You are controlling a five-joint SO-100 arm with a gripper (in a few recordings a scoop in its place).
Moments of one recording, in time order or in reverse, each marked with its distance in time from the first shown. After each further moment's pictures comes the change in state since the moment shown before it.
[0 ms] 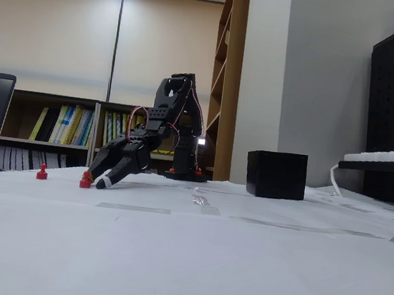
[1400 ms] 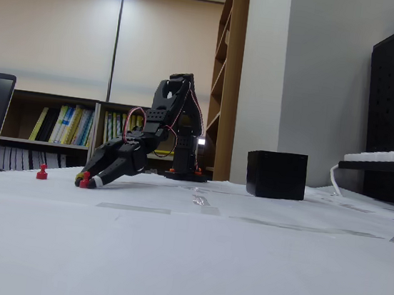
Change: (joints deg) arm 0.4 2.9 3.8 0.1 -1.3
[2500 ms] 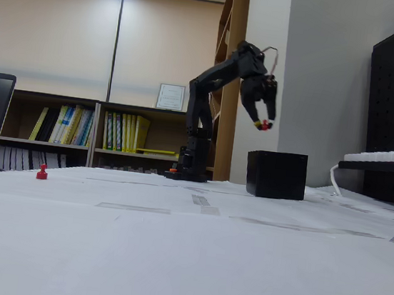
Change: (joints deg) arm -67.1 -33.5 33.0 109.1 -47.5
